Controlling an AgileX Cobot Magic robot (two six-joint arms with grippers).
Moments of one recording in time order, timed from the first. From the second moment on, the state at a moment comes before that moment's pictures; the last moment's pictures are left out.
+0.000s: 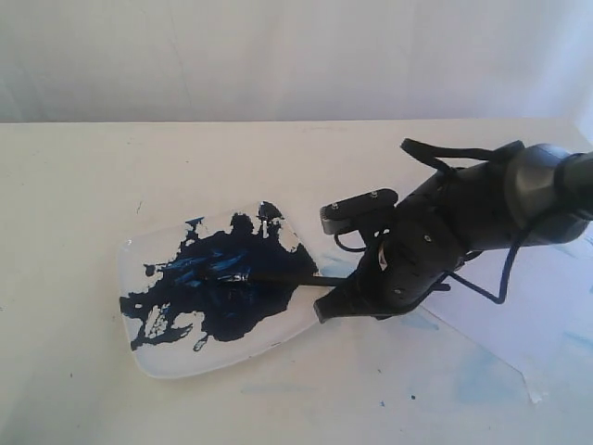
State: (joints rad) left arm 0.00 0.00 0.02 -0.03 0.43 0.00; right arm 0.72 1.83 -0.96 -0.22 0.43 0.33
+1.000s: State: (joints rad) left arm 0.00 0.00 0.02 -0.03 0.43 0.00; right arm 0.67 1.63 -0.57 0.18 -0.43 0.81
